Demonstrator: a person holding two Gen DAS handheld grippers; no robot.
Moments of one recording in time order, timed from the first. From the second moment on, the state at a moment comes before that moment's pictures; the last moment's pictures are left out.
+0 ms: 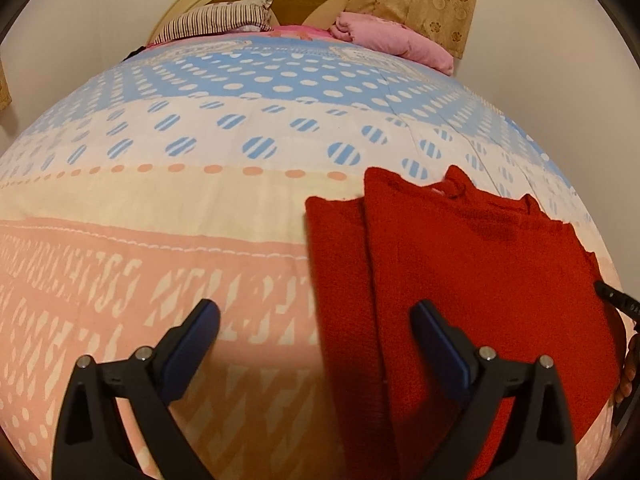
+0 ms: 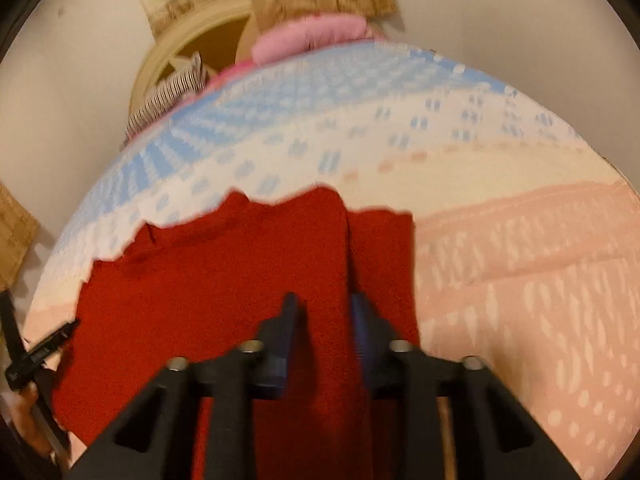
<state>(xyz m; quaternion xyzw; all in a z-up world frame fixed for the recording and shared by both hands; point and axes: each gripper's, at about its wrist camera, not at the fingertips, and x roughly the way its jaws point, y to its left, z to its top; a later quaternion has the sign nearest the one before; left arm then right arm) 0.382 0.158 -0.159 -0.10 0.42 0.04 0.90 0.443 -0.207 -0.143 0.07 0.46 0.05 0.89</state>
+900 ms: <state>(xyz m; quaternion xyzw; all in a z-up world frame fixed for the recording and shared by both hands) 0.387 0.165 -0.157 -0.14 0.41 -0.02 0.90 0.276 0.011 -0.125 -0.17 0.37 0.29 0.86</state>
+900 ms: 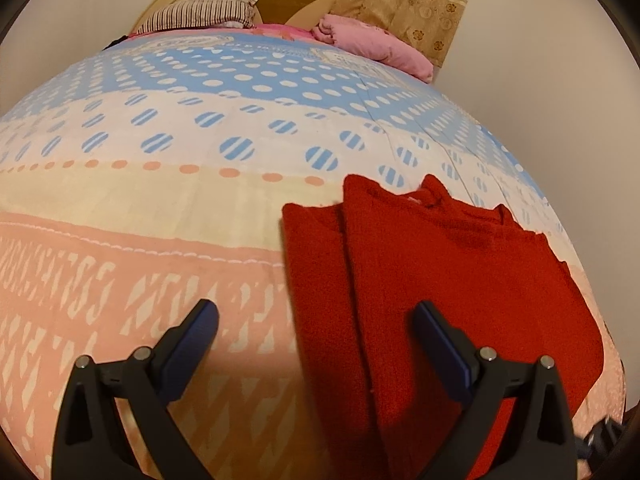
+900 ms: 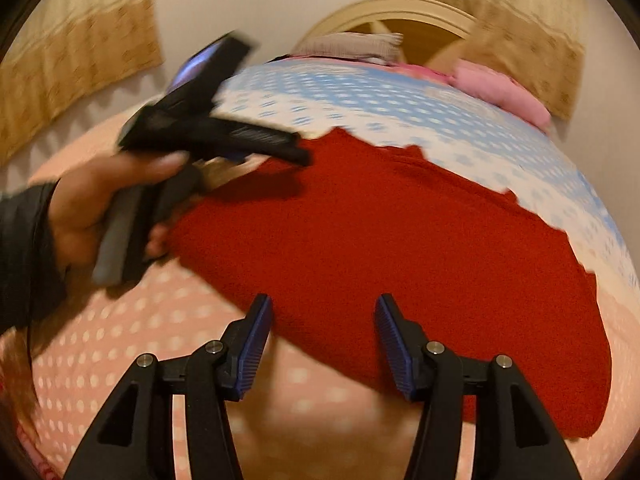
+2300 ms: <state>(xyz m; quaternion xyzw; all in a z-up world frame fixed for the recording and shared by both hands) 0.383 0.163 -0.145 -0.22 0.40 -0.11 0.88 0.257 0.051 -0.121 -0.20 0.31 0.28 0.89</state>
